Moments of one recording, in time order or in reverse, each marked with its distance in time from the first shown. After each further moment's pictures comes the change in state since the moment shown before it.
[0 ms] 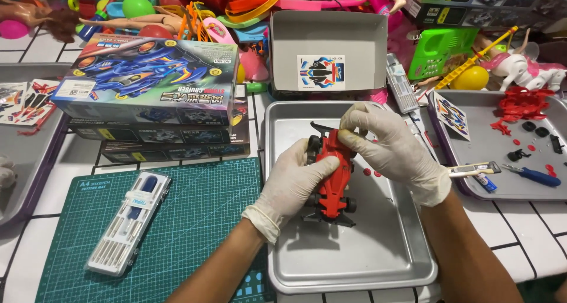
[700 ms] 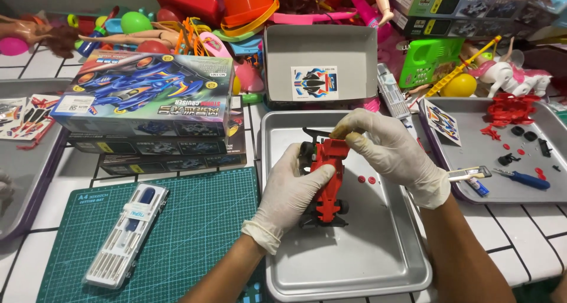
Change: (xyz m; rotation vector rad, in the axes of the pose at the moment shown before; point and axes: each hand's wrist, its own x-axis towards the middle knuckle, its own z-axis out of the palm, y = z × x) left_hand 0.003 0.001 0.002 0.056 0.095 0.054; right_hand -0.002 -0.003 -0.011 0.199 -0.030 0.034
